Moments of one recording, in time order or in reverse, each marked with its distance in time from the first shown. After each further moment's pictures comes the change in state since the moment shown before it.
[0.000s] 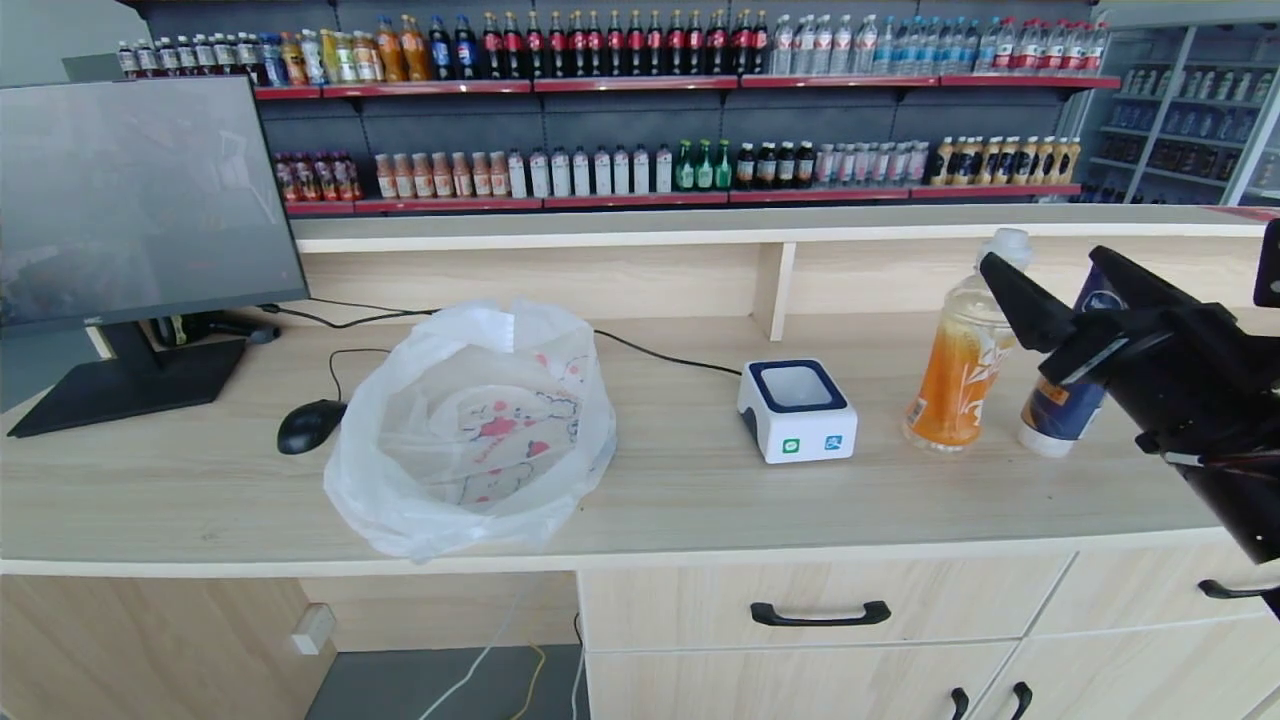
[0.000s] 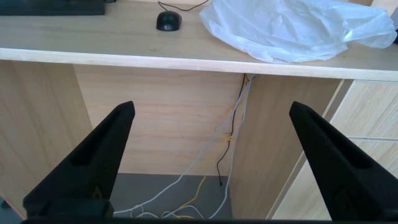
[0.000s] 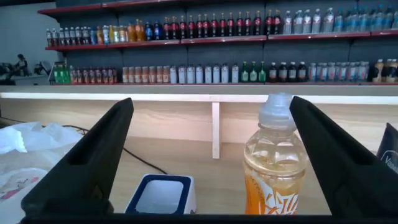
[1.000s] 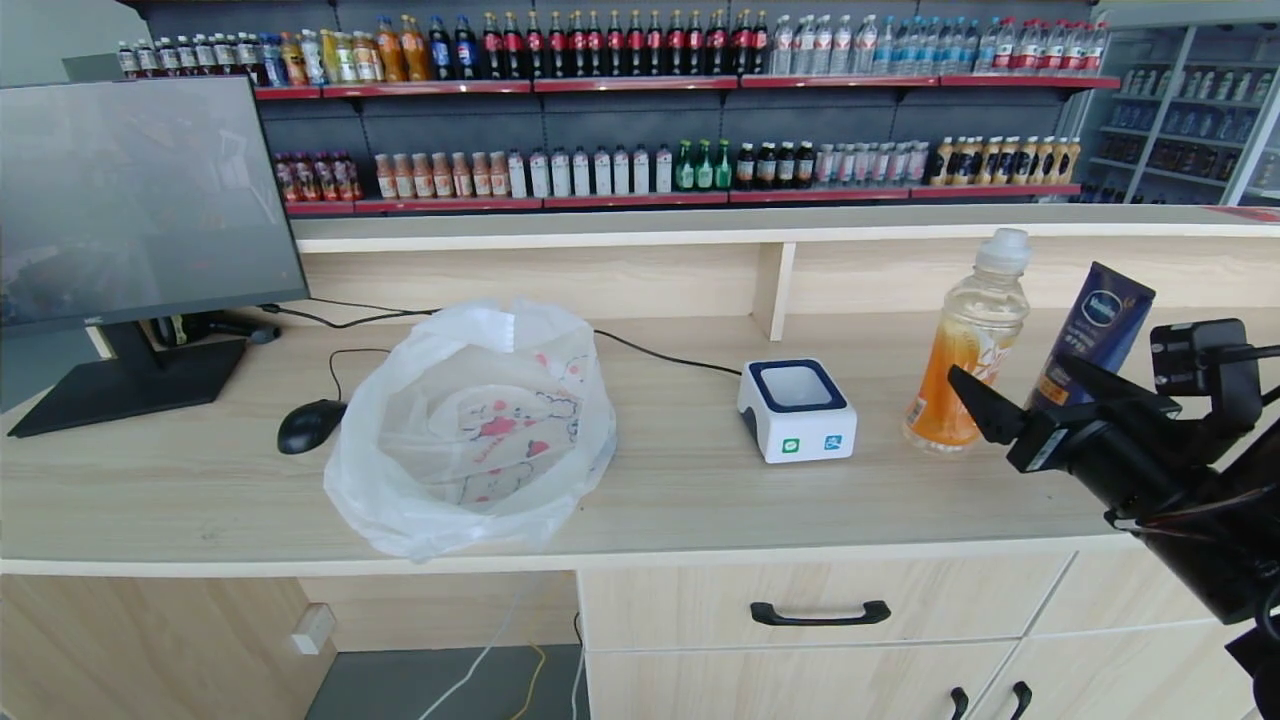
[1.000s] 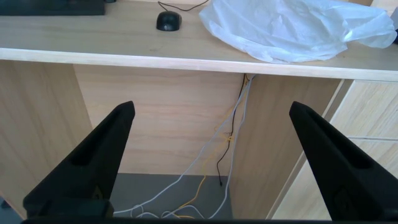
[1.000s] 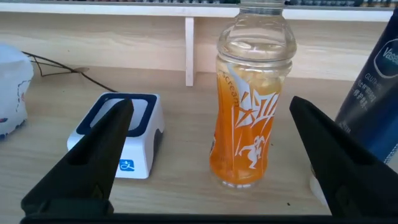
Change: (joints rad) left arm 0.000 0.000 0.000 0.000 0.000 0.000; right arm -0.062 0.109 0.135 0.000 -0.013 -0.066
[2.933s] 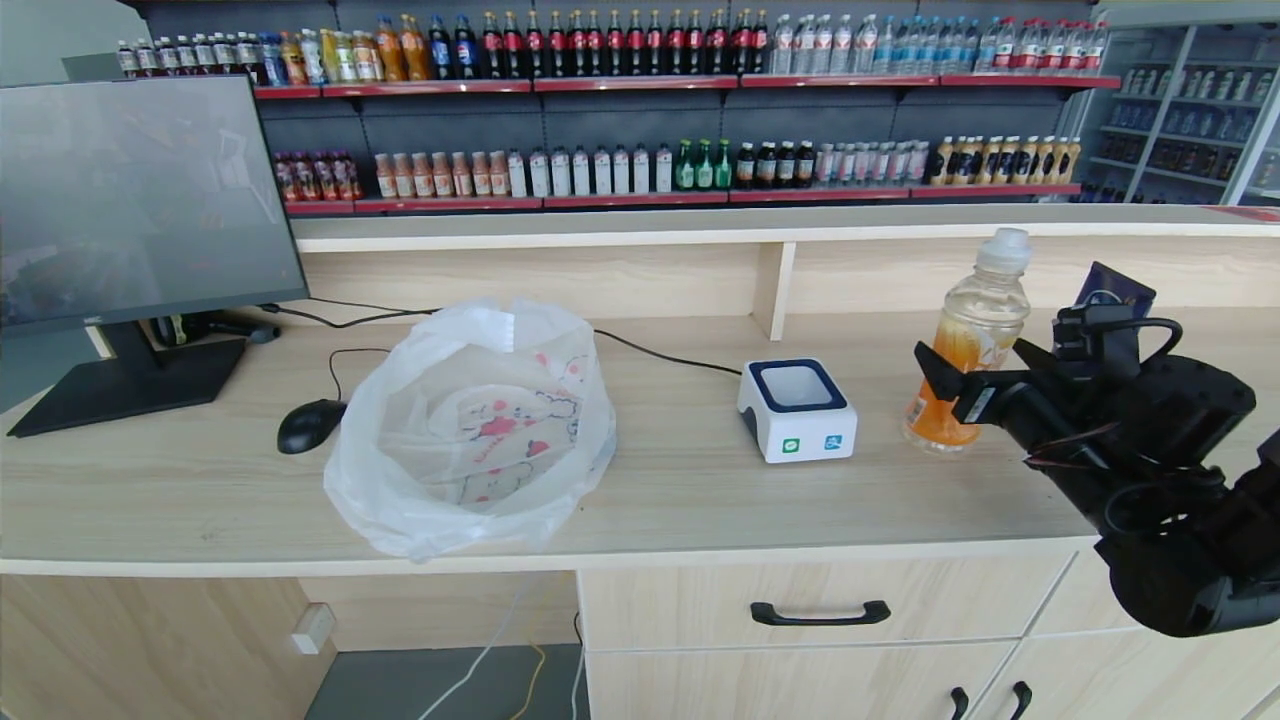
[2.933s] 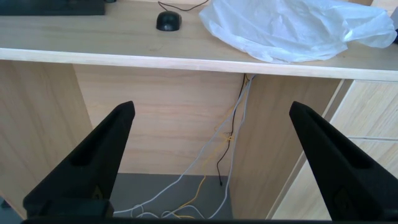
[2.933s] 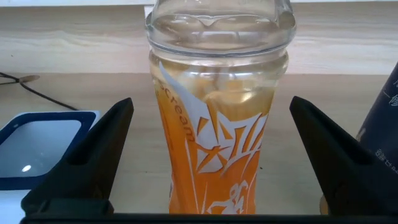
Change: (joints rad) left arm 0.000 0.000 0.000 0.000 0.000 0.000; right arm -0.079 0.299 -0.313 -0.001 0.003 0.028
